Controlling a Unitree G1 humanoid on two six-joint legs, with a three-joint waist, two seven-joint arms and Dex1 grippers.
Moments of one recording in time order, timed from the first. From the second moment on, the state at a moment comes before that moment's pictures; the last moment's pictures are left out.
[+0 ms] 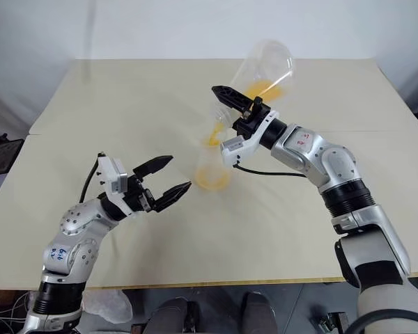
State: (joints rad) left arm -0.23 0.38 0.07 -0.27 -0.50 0.24 -0.71; right arm -0.98 -0.63 0.35 0.40 -0.96 -0.64 -0.10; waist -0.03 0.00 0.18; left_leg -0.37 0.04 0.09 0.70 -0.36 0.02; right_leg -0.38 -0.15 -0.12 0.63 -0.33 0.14
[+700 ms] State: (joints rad) left arm -0.23 0.37 0.07 -0.27 -0.50 0.23 -0.70; right arm -0.98 -0.65 0.35 0.43 -1.01 -0.65 -0.17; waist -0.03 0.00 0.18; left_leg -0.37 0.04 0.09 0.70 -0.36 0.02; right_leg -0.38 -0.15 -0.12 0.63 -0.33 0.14
